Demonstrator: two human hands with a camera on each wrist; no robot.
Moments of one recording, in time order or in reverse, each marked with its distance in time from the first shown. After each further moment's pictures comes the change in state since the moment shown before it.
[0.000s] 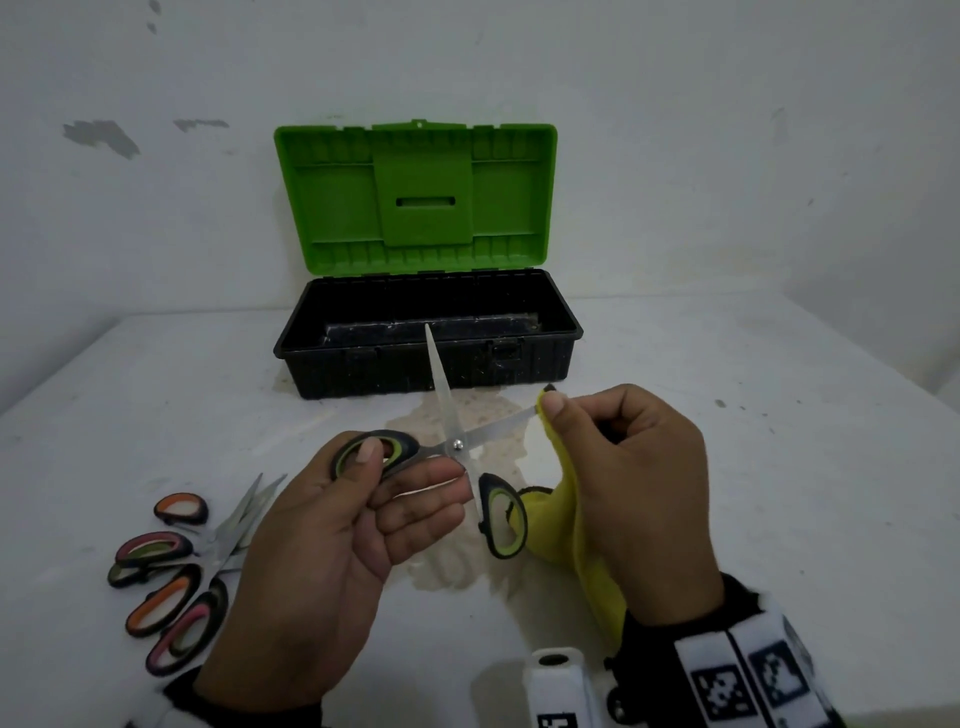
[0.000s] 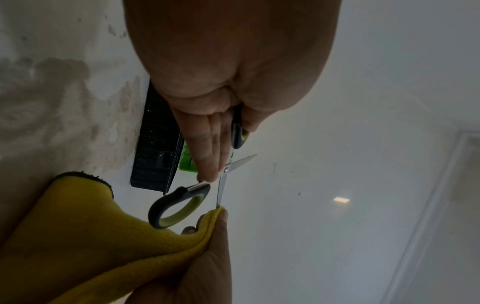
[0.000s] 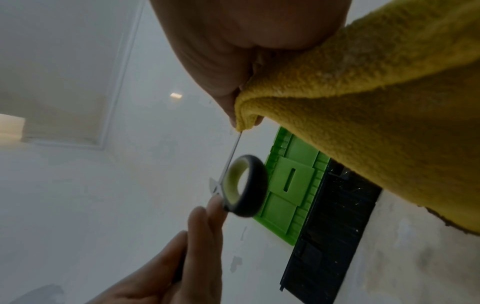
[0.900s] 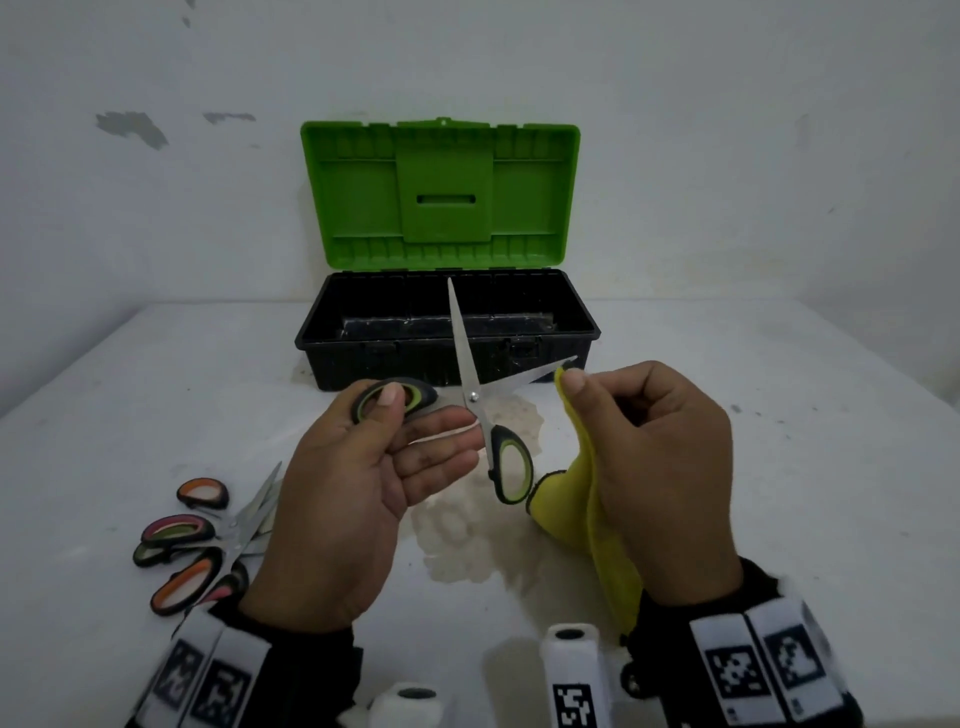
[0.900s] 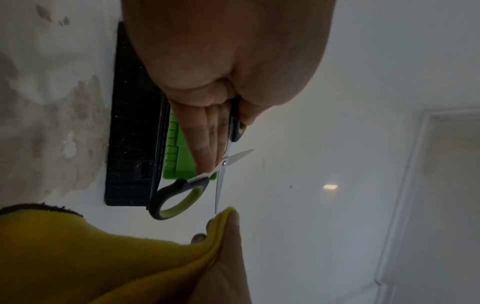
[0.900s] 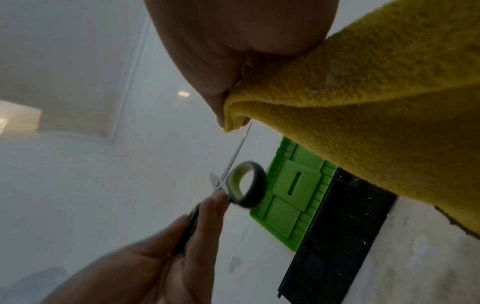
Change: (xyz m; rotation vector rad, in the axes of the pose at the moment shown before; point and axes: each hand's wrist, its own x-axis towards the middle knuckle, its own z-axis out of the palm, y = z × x) left_hand 0.017 0.012 0.005 0.034 -0.003 0.127; right_hand 0.006 -0.011 0.005 0.031 0.011 -0.087
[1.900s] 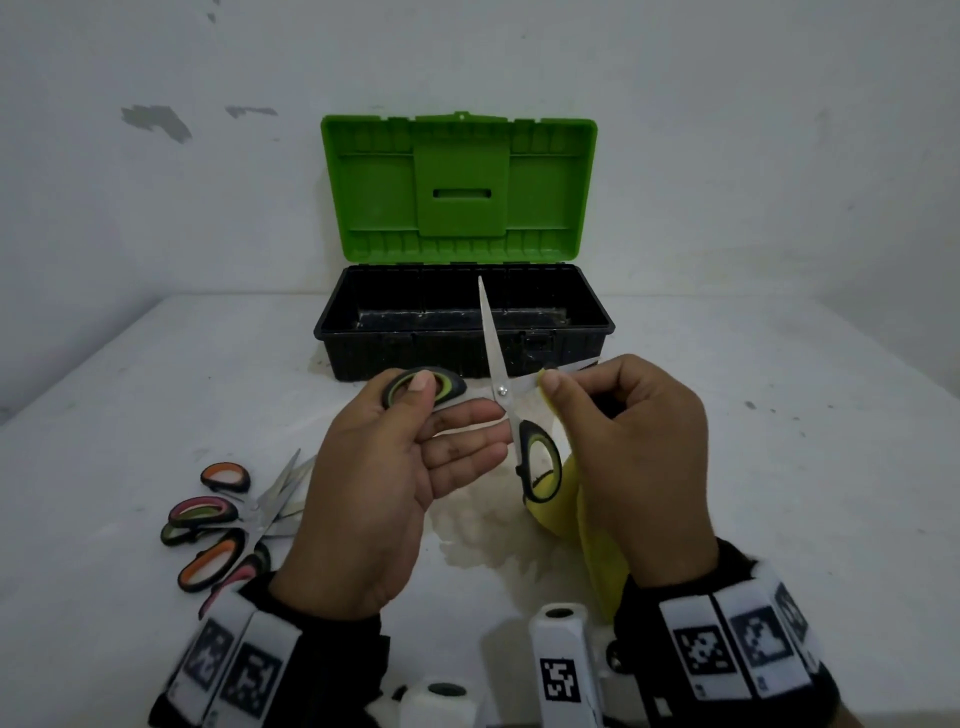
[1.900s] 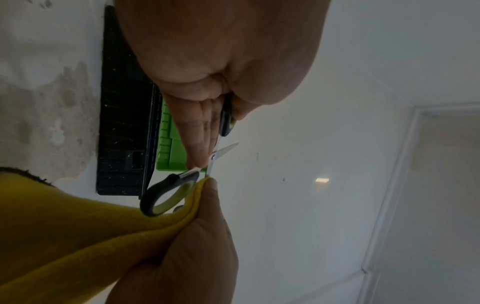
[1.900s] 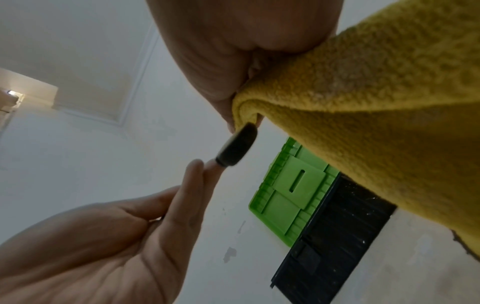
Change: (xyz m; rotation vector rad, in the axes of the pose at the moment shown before) left_hand -0.009 0.008 0.008 0.018 -0.012 -0.058; right_hand -0.005 0.001 0.018 -0.121 -0.064 -0.096
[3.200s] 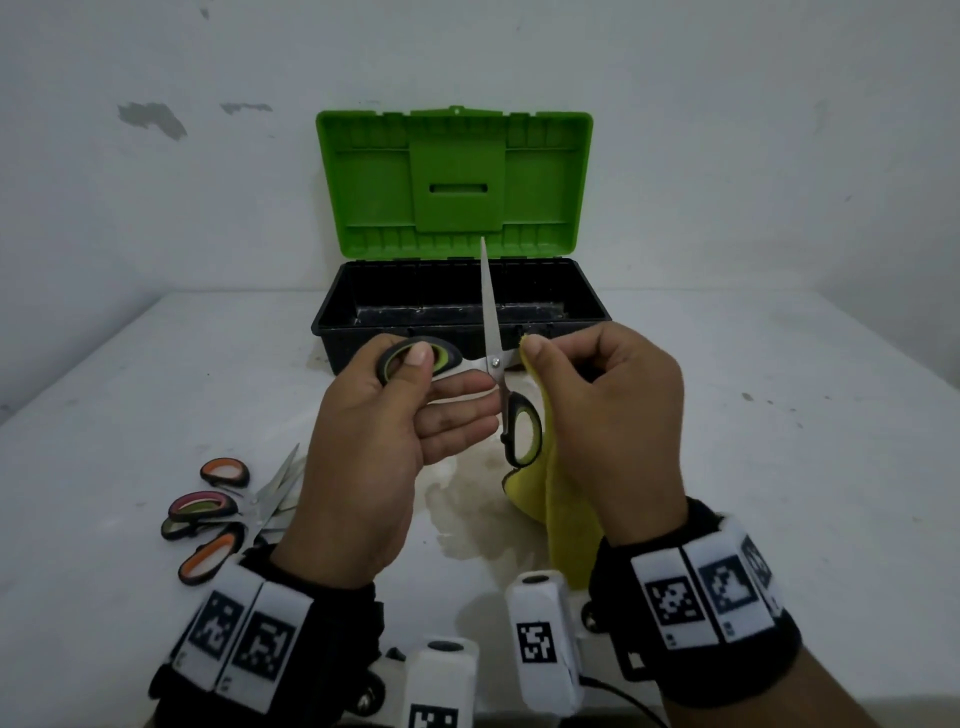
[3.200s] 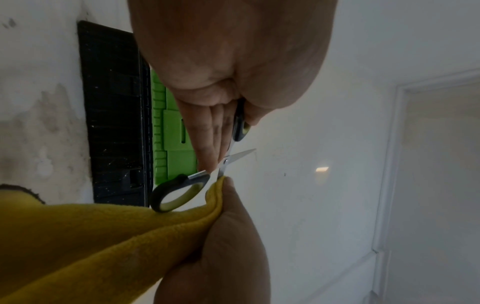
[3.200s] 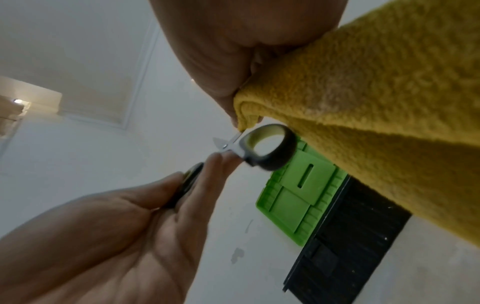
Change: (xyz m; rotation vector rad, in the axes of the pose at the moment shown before) left_hand 0.008 0.001 0.001 0.098 -0.017 0.145; right_hand 0.012 -0.010 0.012 -0.001 0.030 0.042
